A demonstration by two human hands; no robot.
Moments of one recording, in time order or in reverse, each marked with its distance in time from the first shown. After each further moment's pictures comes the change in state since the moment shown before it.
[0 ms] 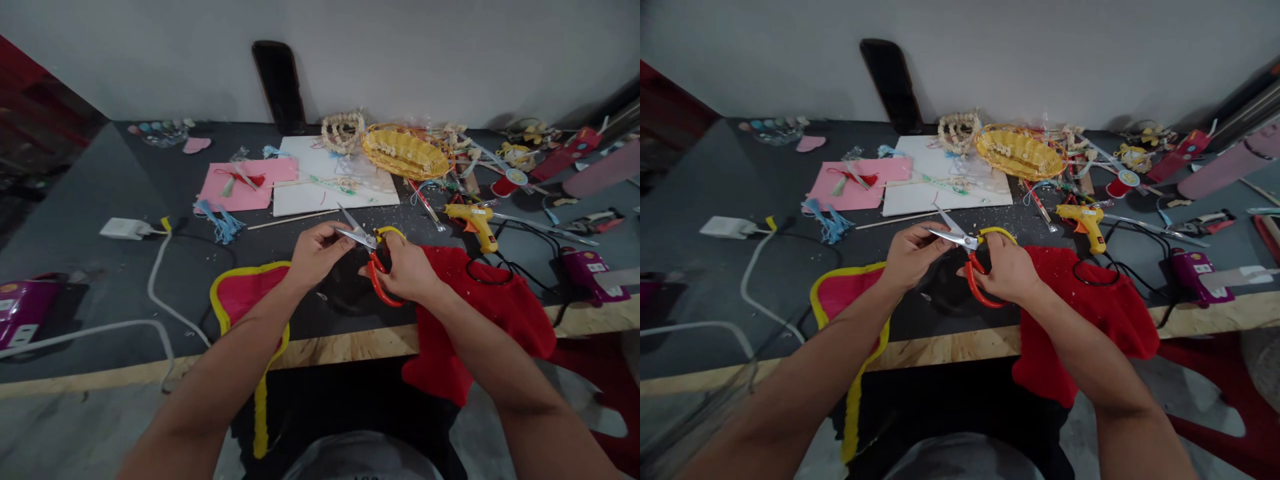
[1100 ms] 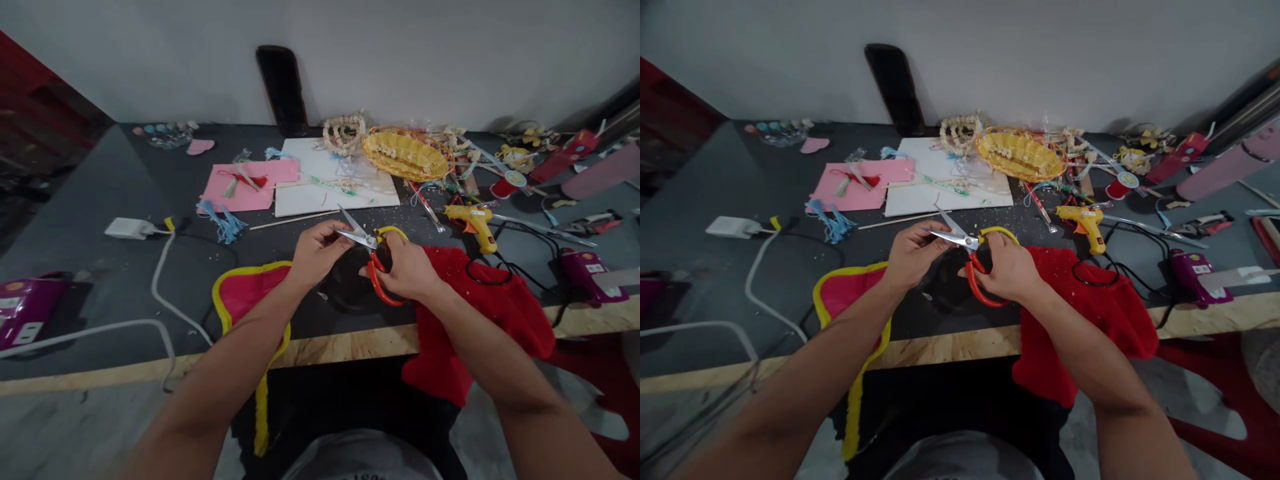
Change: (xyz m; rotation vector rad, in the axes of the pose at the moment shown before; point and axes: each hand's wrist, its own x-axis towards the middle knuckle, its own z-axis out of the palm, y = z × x) left_hand 0.000 -0.002 -0.001 -0.011 -0.004 0.043; right_hand 0.000 0.001 0.000 -0.022 -0.017 0.011
